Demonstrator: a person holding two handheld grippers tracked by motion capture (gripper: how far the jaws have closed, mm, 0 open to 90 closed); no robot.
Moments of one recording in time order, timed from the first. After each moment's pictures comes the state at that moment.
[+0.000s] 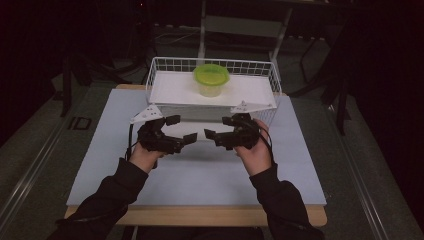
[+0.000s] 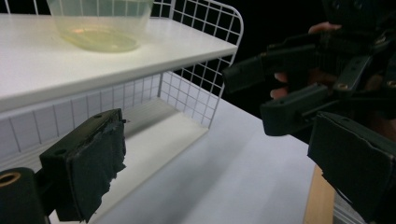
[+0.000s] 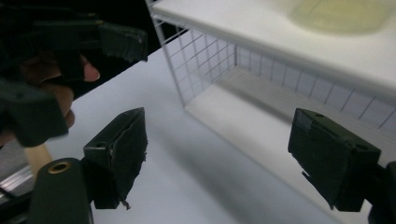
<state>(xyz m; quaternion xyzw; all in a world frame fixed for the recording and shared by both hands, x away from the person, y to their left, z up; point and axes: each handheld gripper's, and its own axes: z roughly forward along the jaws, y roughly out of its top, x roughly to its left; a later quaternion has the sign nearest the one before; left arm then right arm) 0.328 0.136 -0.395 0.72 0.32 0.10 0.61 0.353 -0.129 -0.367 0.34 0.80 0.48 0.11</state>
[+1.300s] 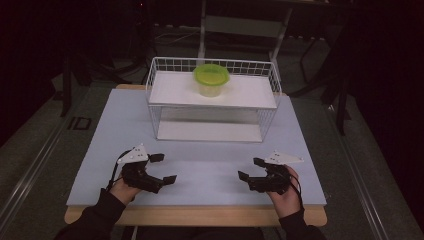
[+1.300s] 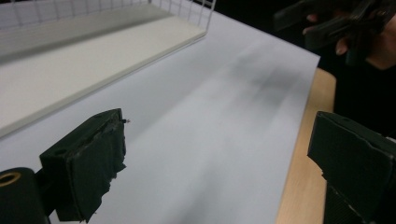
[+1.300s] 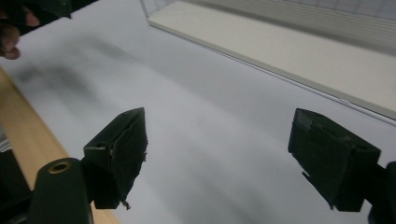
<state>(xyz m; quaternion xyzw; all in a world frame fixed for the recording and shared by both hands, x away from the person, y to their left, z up) 0.285 0.186 -0.494 0.78 0.31 0.07 0.54 0.293 -0.232 -0.472 0.37 0.80 0.46 0.12</state>
